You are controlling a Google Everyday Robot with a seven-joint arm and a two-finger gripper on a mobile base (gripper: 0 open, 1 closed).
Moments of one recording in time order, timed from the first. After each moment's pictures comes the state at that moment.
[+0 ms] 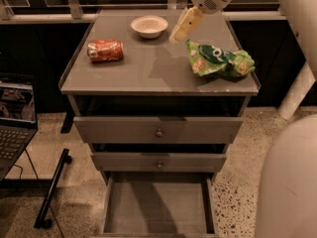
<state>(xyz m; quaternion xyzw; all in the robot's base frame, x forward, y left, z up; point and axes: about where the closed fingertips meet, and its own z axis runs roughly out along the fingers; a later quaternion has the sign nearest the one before) 0.746 -0.090 0.991 -0.58 0.69 0.04 0.44</state>
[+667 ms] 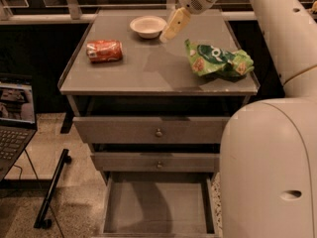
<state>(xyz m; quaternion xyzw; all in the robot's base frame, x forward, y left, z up) 0.785 -0.062 0.974 -0.59 0.68 0.06 0.43</state>
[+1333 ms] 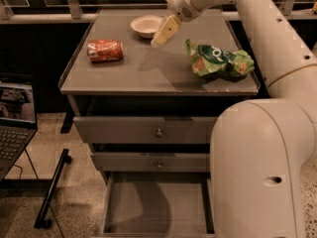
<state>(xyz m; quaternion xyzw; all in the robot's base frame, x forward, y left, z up) 0.797 -0.035 0.949 -0.59 0.67 0.10 0.43</state>
